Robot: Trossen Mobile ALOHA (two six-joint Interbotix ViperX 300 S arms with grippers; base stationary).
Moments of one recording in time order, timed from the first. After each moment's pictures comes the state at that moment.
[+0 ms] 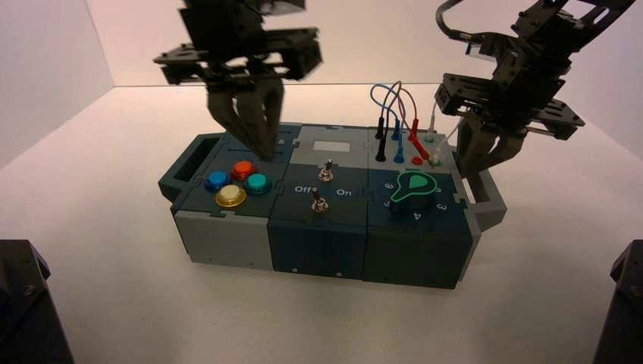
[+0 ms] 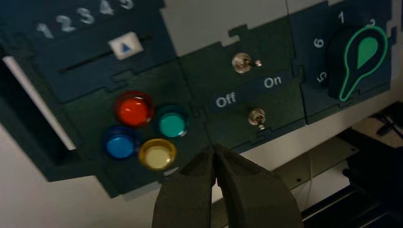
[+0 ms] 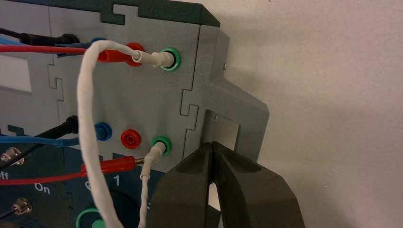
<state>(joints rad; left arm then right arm) -0.87 -0.12 0.78 -0.19 0.79 -0.27 0.33 -0.09 1.04 0.36 0.45 0.04</state>
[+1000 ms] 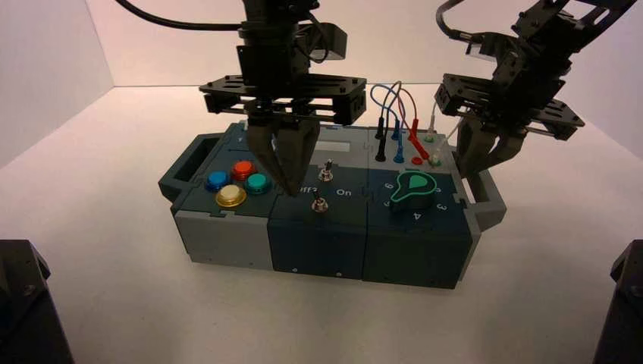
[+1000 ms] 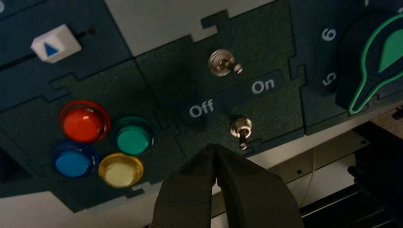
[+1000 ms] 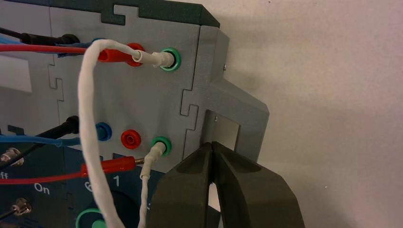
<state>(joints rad) -0.95 0.06 0.68 -0.19 0.84 -0.34 0.33 -0.09 1.05 0.36 0.44 0.04</state>
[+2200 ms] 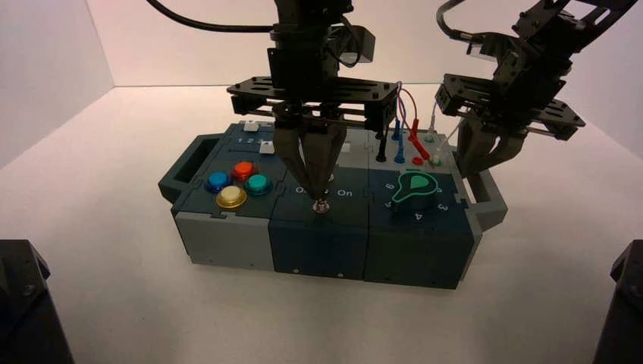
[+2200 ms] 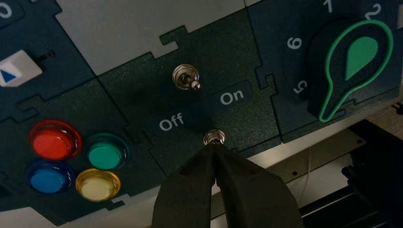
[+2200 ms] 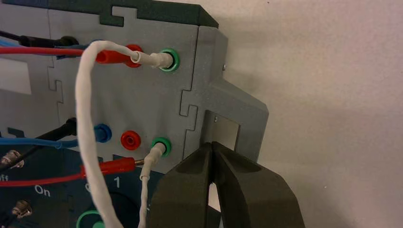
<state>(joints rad) -1.01 0.12 0.61 -0.19 0.85 -0.37 0.33 -0.09 1.05 0.36 0.44 0.04</state>
